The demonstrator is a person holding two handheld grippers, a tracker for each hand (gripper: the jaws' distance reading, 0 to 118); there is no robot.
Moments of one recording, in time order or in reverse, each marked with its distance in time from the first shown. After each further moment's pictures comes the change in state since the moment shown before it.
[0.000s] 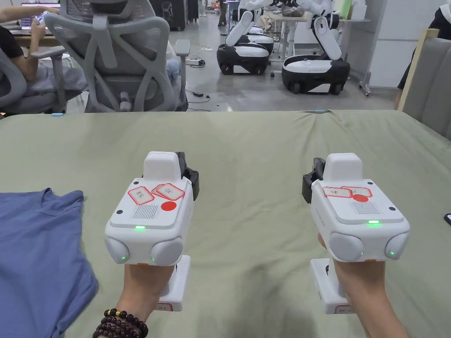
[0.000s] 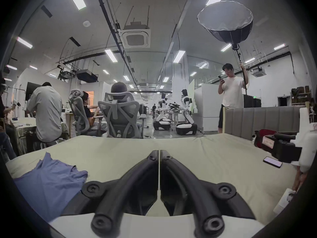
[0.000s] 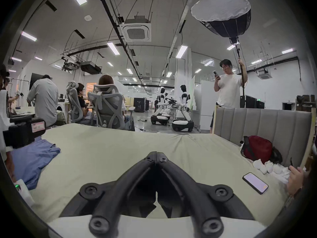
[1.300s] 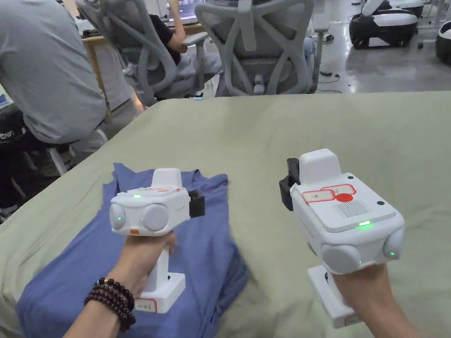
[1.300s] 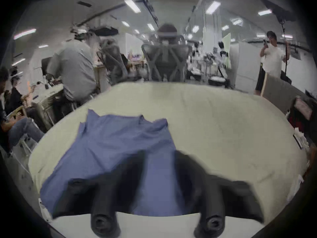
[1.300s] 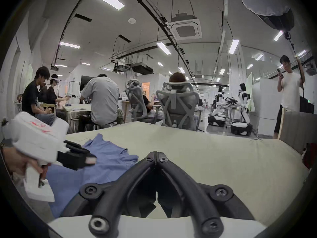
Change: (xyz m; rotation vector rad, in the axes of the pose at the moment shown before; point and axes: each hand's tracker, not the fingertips) left arm -0.288 -0.042 -0.026 -0.610 0.231 0.054; right arm -0.262 0.011 -0.034 -0.024 0.519 0.051
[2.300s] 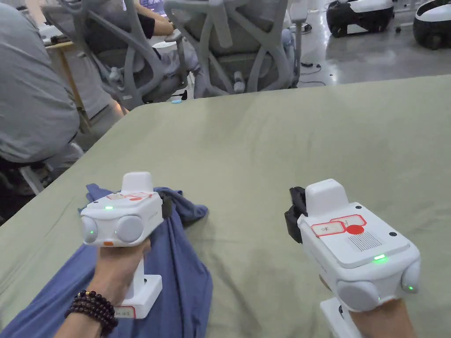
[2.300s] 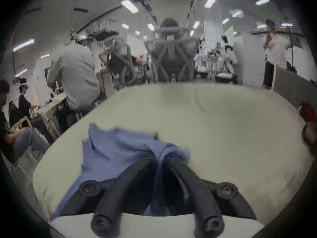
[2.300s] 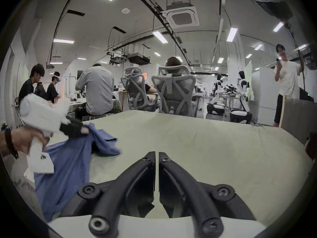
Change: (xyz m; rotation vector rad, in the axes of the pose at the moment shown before) left arm -0.009 0.038 -0.010 0.165 0.090 -0.063; right arm 0.034 -0.046 -0.027 -0.084 -0.016 -0.039
